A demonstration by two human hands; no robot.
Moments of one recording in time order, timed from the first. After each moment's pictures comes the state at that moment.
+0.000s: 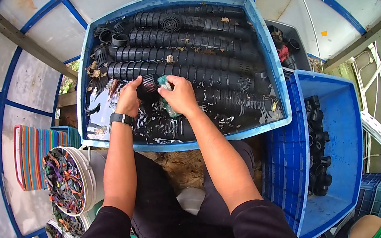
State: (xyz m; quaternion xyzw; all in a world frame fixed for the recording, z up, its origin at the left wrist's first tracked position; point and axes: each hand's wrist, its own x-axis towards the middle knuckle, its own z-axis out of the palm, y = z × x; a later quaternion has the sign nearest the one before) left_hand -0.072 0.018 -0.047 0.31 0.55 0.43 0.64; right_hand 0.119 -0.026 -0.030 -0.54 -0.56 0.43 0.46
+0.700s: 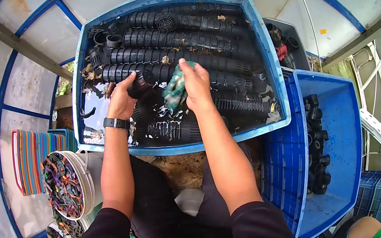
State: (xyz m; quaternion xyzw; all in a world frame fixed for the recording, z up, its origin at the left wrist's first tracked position) left_hand -0.066 0.015 -0.015 0.26 0.50 0.47 0.69; right_hand 0.148 -0.011 -0.004 -0.43 -0.21 0.58 0.66
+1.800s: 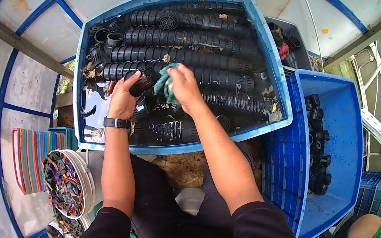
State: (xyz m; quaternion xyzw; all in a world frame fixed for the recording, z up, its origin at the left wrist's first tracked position) left_hand -0.062 0.007 -0.002 0.32 0.46 0.47 0.68; right_hand 0.130 -0.014 -0.011 -0.42 -0.35 0.59 0.59
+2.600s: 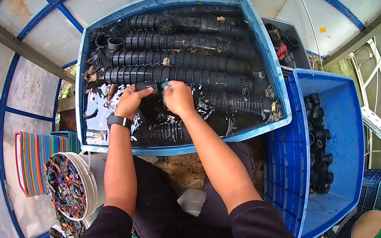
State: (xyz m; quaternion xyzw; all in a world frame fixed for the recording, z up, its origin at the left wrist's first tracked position) left_hand -0.067 0.020 -0.043 0.48 0.53 0.35 0.61; right_hand 0.115 -0.022 -0.043 -0.67 -0.56 0.32 0.38
